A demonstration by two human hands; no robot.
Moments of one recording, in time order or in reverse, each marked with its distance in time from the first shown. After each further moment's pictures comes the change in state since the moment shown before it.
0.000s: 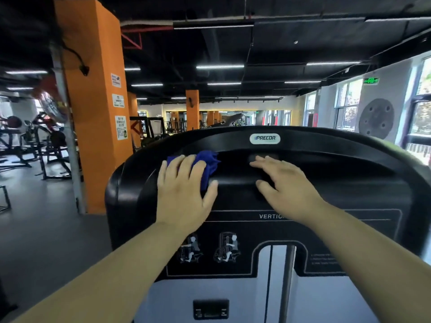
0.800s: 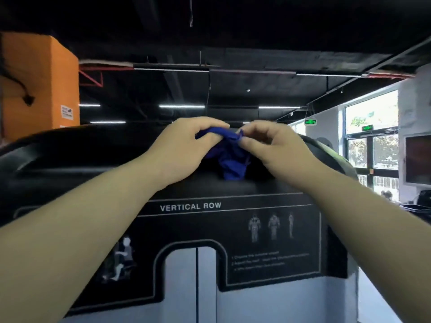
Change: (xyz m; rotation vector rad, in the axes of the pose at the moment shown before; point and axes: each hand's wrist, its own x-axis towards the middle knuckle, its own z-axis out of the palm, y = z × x) left_hand 0.066 0.152 0.020 -0.835 -0.063 0.140; right_hand -0.039 0.102 -0.060 0.565 0.334 -0.108
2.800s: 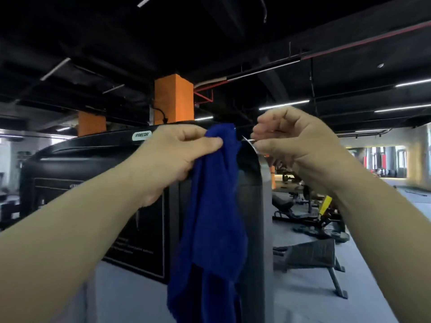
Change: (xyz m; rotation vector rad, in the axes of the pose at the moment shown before) left_hand 0.050 0.157 0.298 0.135 0.273 -0.554; right_hand -0.021 0.234 -0.242 0.823 -0.264 -0.107
